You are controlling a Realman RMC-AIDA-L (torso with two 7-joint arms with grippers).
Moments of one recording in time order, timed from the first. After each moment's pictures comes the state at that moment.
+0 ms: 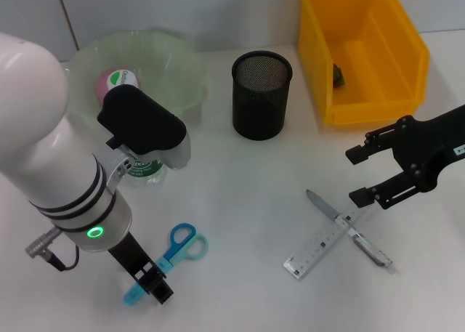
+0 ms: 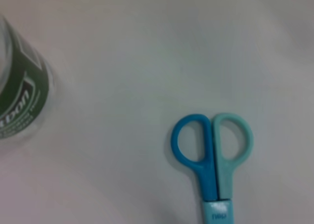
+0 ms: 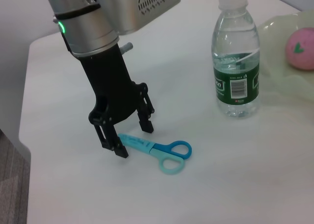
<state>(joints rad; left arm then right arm) -0.66 -2.08 1.83 1.28 2.58 1.57 -2.87 0.67 1.93 -0.76 -0.88 -2.30 -1.84 1.59</state>
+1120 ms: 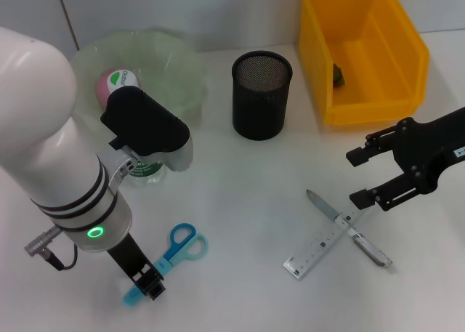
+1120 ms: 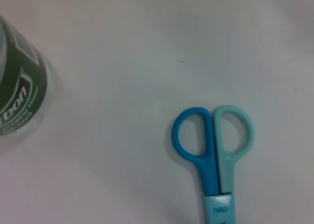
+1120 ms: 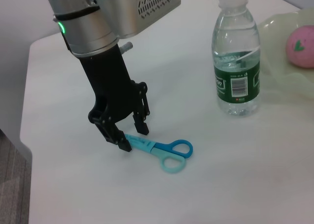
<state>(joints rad) -0.68 -2.08 1.84 1.27 2.59 1.58 -2.87 0.67 1.93 -0.76 -0.87 -2.30 -1.84 1.59</state>
